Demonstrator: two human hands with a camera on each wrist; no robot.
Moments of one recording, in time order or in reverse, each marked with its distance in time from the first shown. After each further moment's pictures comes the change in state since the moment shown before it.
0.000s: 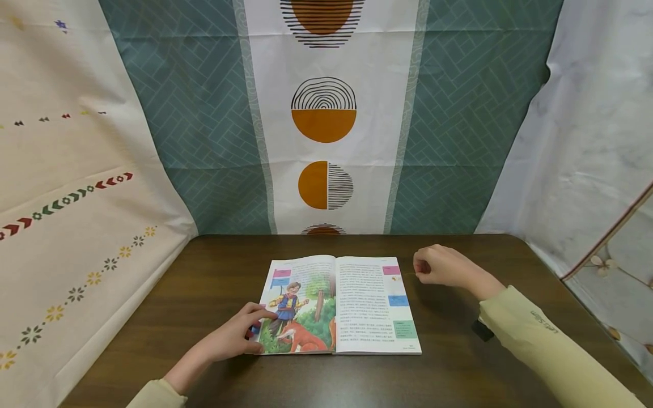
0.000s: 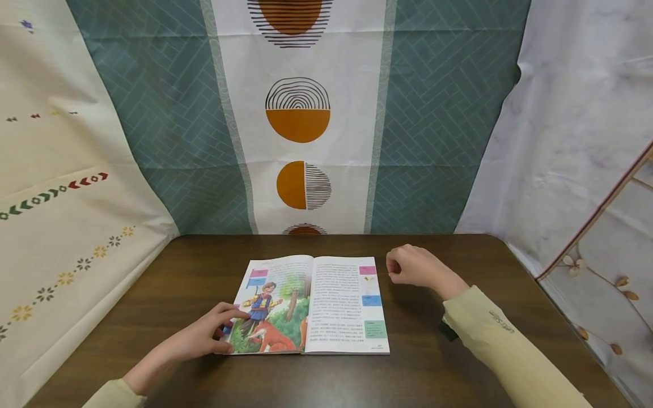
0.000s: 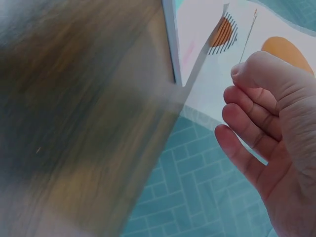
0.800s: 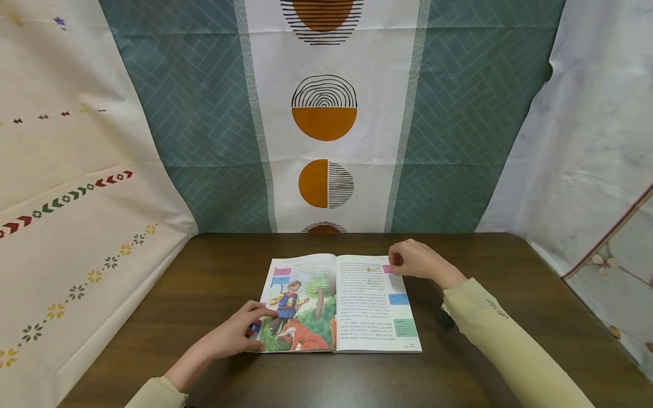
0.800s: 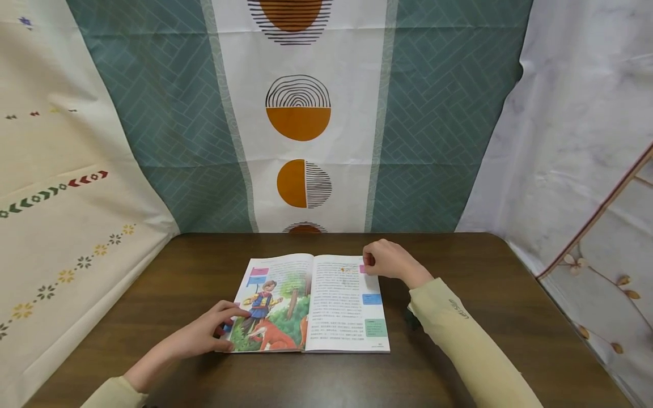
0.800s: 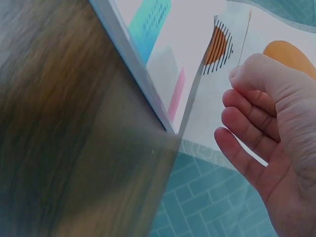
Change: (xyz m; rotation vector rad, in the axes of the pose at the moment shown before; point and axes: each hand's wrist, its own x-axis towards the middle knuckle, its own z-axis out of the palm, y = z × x) left_hand 0.001 0.000 0.000 0.002 -0.004 -0.015; right_hand 0.048 -0.023 0.024 0.144 -0.033 0.078
